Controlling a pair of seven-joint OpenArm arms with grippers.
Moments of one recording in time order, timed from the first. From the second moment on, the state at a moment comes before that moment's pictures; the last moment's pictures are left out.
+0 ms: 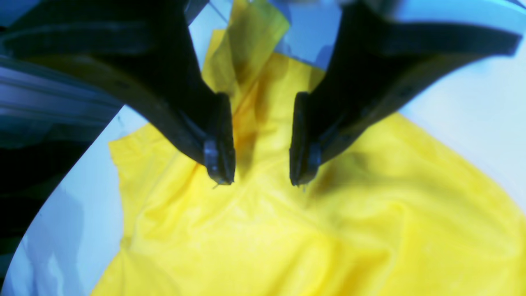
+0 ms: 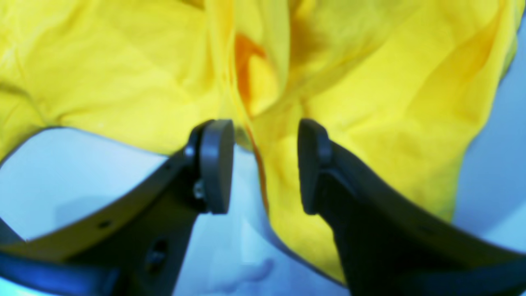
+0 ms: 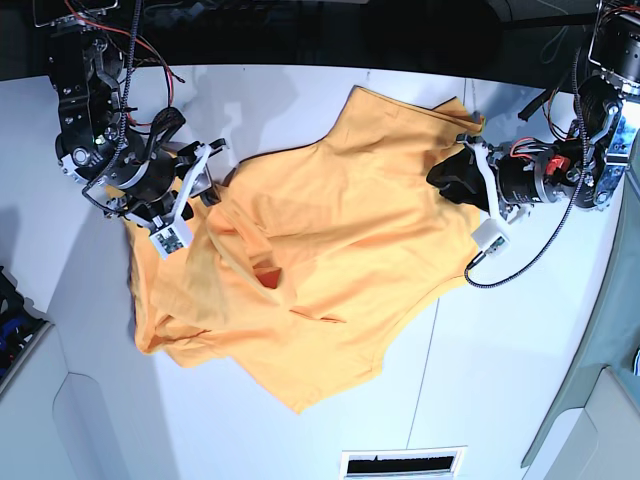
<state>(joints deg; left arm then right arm) -0.2 -32.6 12.1 75.4 -42.4 -37.9 43.4 -5.0 13.5 -6.2 91.7 10.9 25.4 -49.1</state>
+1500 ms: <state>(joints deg) -3.9 -30.3 11.7 60.9 -27.6 -39.0 31.4 11.0 36.3 10.3 90.7 21.5 20.2 -50.5</state>
